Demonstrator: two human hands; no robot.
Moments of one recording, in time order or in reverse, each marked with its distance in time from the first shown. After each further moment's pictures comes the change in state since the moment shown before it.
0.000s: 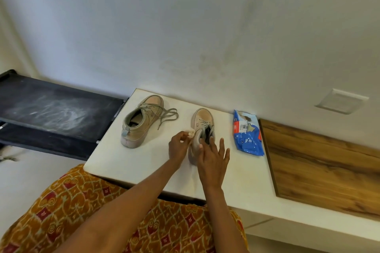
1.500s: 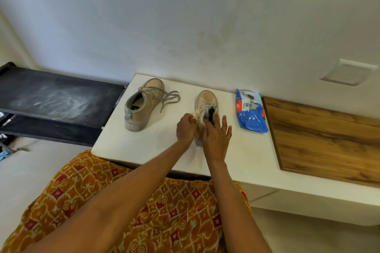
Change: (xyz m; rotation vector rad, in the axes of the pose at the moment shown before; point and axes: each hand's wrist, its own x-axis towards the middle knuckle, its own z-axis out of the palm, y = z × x) left_hand -0.016 0.021 0.008 0.277 0.006 -0.013; right_hand 0.008 0.005 0.012 0.080 -0.009 0.026
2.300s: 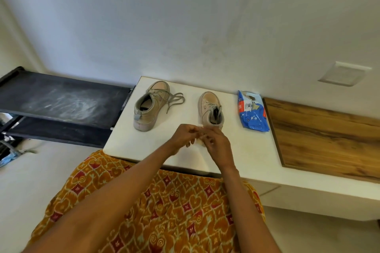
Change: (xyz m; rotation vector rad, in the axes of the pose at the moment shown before) left_hand -0.019 -0.015 -0.063 -0.165 -0.500 0.090; right_hand -0.025 -0.002 -0.026 0.340 -0.122 -0.250
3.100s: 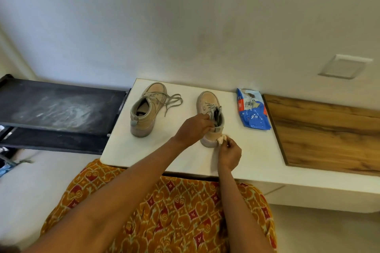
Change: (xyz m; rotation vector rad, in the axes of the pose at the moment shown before) left_hand 0.026 0.032 0.010 0.797 -0.007 0.608; right_hand -0.002 0.023 0.027 0.205 0.520 0.838
